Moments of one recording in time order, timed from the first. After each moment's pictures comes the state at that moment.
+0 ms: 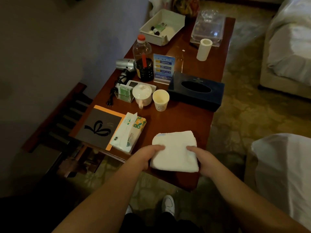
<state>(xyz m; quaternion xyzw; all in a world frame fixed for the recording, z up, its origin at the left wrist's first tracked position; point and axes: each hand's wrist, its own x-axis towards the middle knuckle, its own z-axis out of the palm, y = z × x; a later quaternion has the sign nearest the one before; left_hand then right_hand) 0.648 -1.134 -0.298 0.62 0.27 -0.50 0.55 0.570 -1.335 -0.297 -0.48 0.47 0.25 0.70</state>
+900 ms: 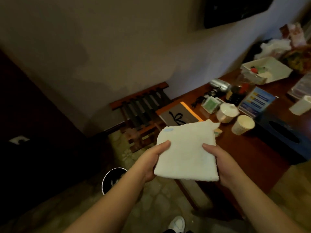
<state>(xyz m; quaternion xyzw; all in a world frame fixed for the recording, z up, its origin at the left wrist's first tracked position) 0.495 -0.919 -0.184 0.42 0.29 -0.22 0.84 0.543 -1.129 -0.156 -0.57 0.15 0.31 0.75</state>
